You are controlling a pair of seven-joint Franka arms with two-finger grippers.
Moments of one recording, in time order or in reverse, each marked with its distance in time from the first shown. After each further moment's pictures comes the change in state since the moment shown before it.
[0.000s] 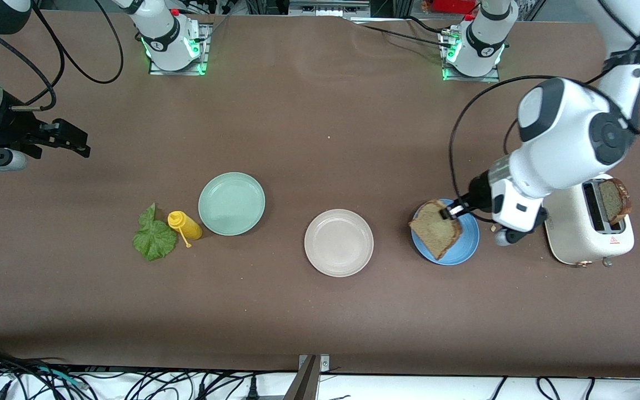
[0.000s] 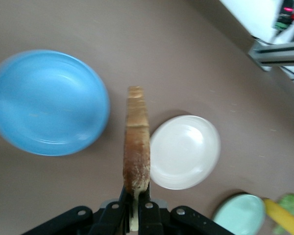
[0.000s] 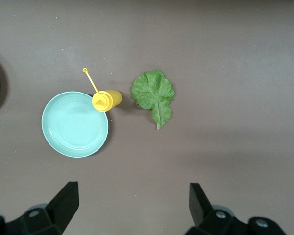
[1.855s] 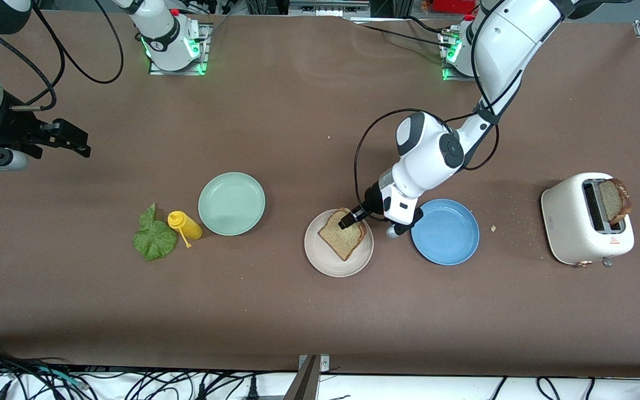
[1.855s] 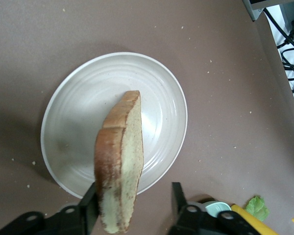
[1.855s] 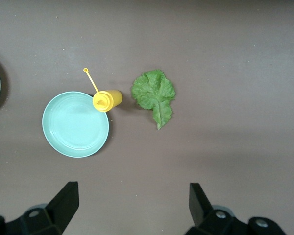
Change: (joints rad) left arm -0.266 0.259 0.011 -0.156 -0.155 0.656 -0.007; right arm 0.001 0.000 -0.001 0.000 0.002 0.000 0.000
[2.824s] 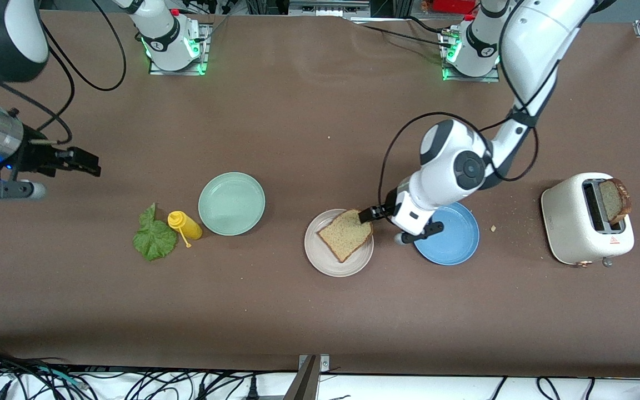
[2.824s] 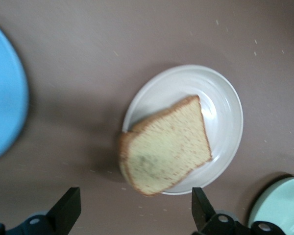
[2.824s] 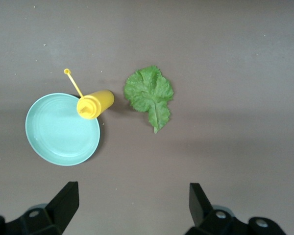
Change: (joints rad) left arm 0.116 -0.061 0.015 0.113 0.292 -0.478 0.082; right arm -0.013 0.117 -0.007 -0.005 0.000 0.063 -0.001
